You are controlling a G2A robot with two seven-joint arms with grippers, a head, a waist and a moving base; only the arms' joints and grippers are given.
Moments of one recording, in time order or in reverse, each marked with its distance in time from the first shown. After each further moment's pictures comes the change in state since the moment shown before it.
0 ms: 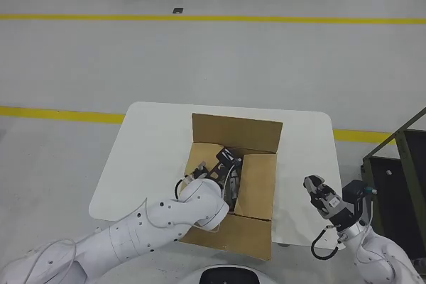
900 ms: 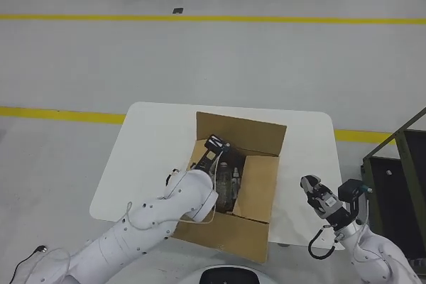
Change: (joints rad) left arm 0.179 0.015 -0.328 -0.125 0.056 -0.066 -0.010; right arm 0.009 -0.006 -0.018 -0.008 0.001 0.020 0.020
